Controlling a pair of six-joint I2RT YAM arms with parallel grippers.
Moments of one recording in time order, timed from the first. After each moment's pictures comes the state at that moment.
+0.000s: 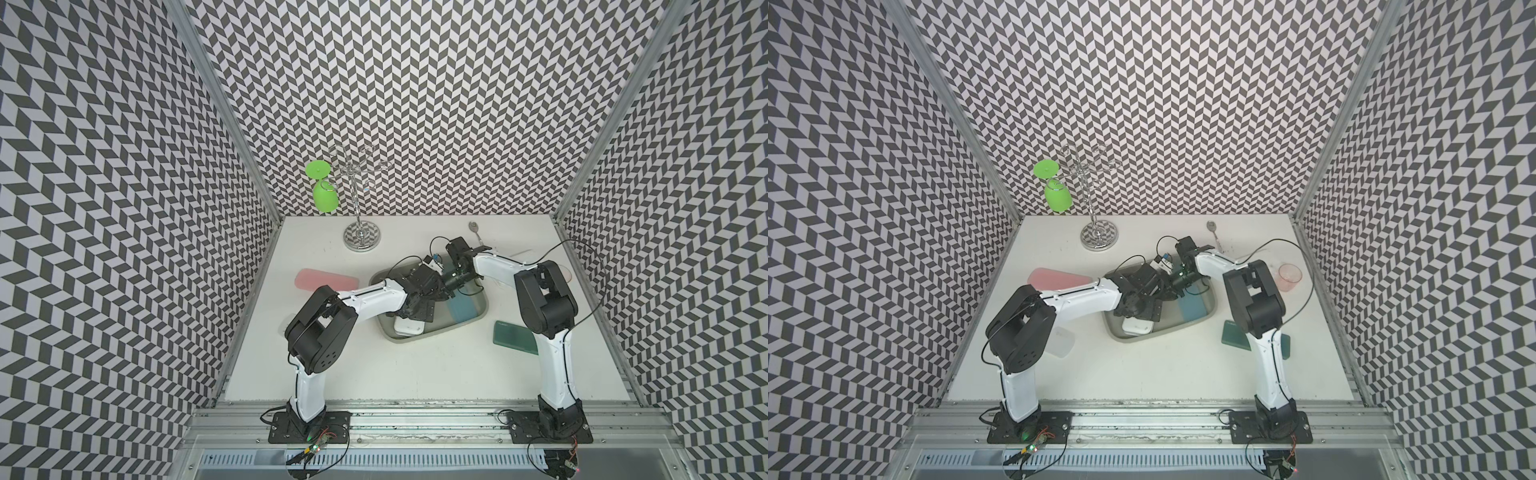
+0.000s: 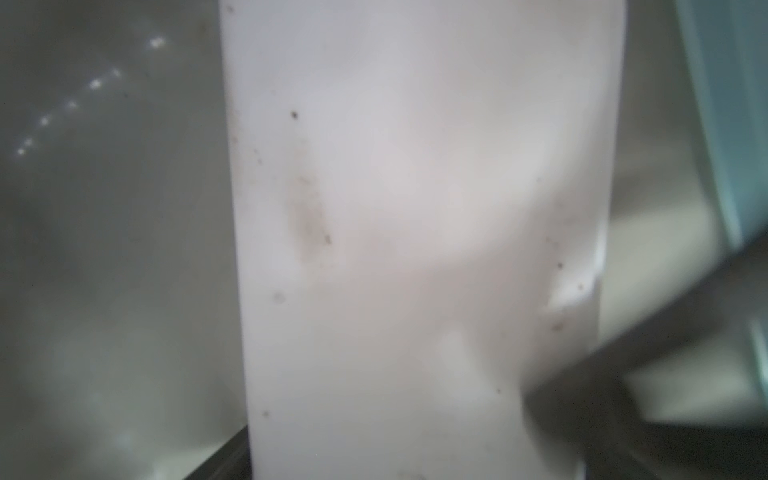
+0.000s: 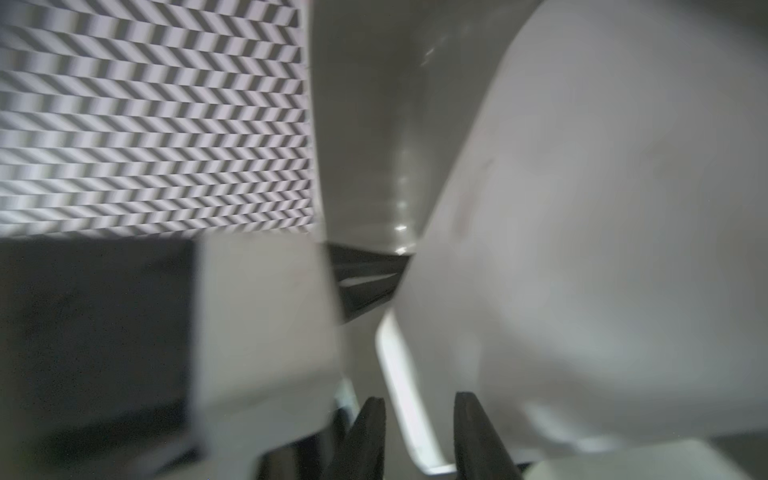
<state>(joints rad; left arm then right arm) -0.79 1.88 1.30 -0.67 -0.12 -0.57 0.39 2.20 1.56 -0.72 -1.00 0.15</state>
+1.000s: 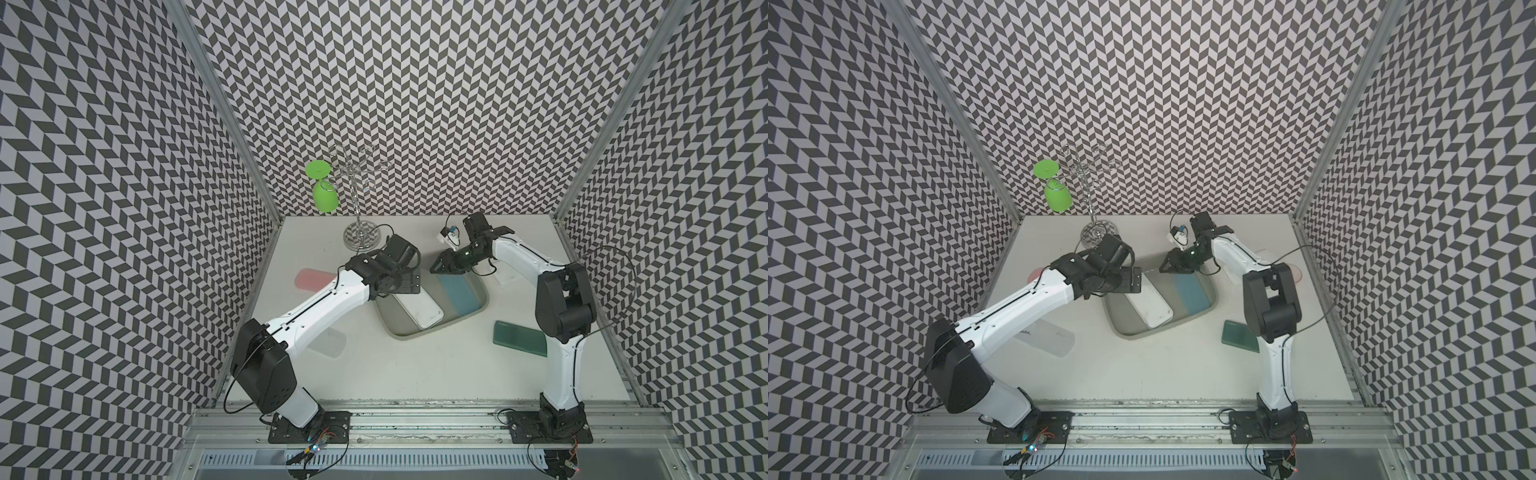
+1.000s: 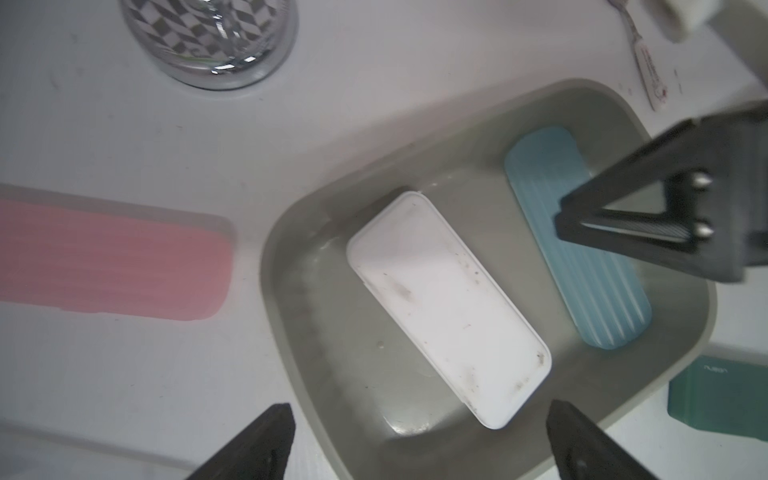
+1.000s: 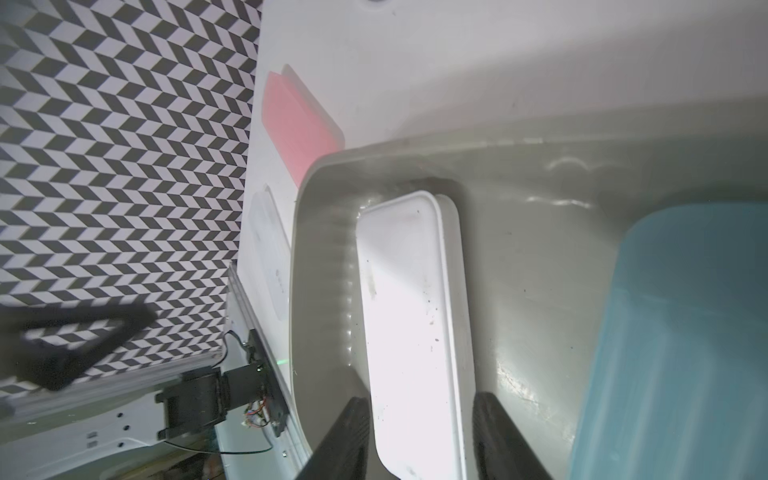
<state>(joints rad) -0.65 1.54 1.39 -0.84 -0.21 -0.58 0.33 2.04 1.68 -0.78 -0.75 0.12</state>
